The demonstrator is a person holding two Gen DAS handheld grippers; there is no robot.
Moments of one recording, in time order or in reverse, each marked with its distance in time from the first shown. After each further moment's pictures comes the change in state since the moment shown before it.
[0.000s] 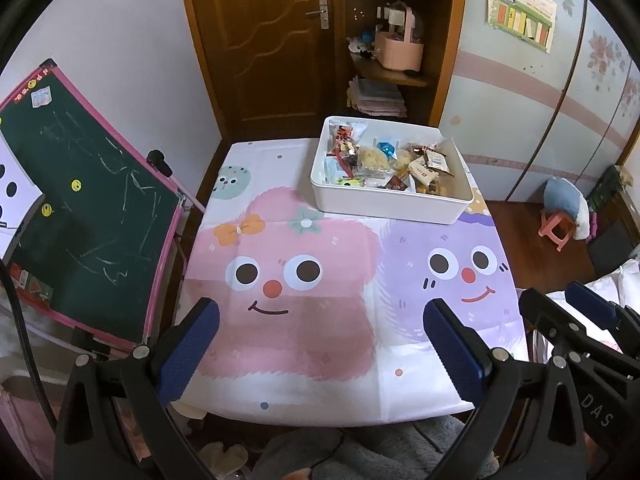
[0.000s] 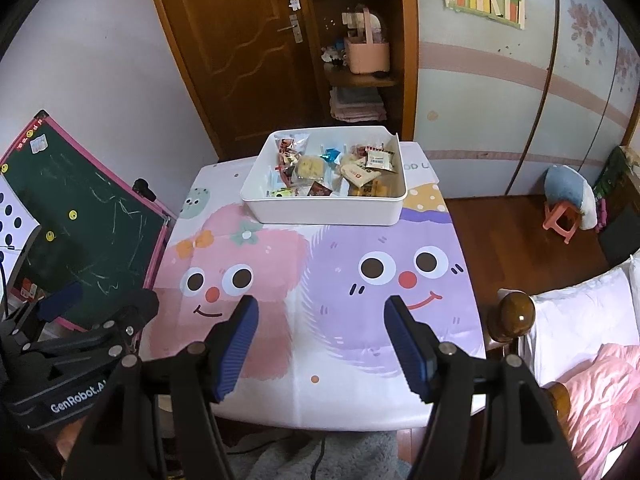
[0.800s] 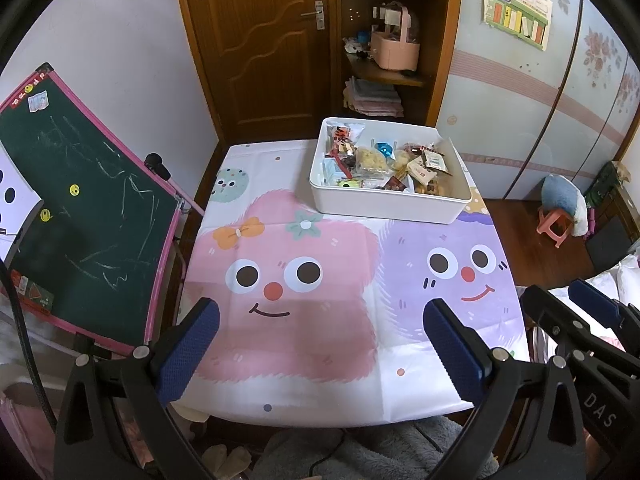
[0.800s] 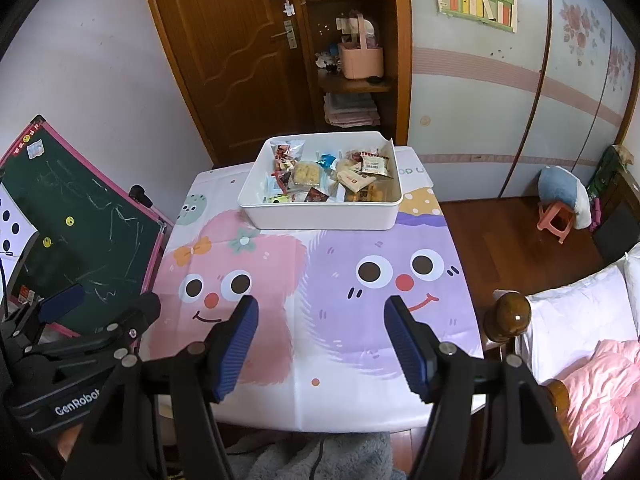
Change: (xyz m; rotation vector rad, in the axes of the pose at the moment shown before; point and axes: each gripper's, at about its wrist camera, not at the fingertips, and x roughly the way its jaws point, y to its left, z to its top) left arm -0.001 -0.001 0.003 0.012 0.000 -0.005; right arm -0.008 0.003 0.000 0.016 -0.018 -0.016
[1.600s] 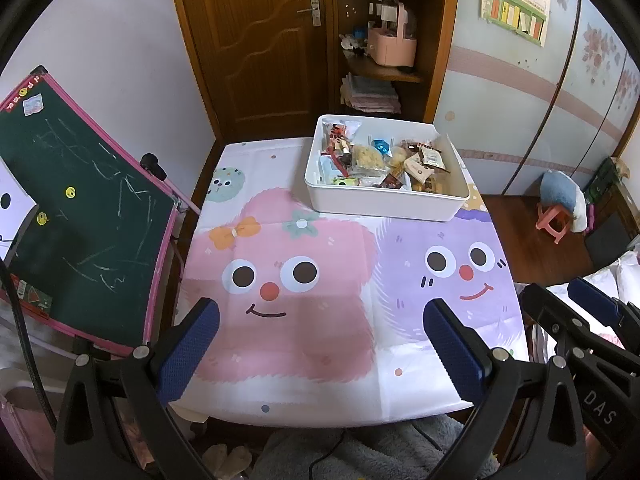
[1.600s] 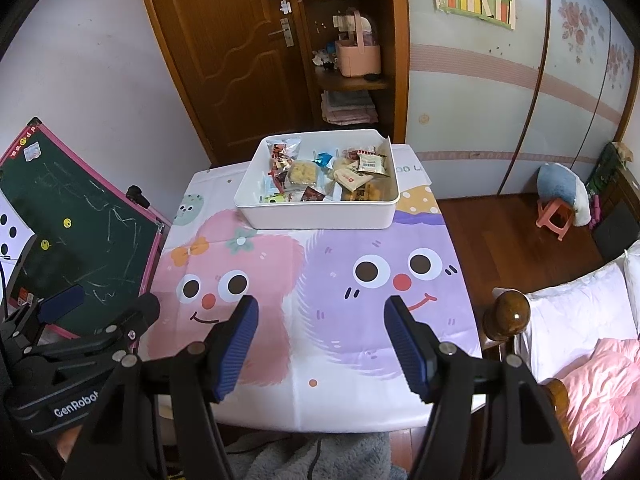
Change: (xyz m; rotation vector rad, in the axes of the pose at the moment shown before) left arm 0.000 -0.002 0.000 -0.003 0.005 0.000; right arm 0.000 -0.003 0.000 0.002 0.006 -0.001
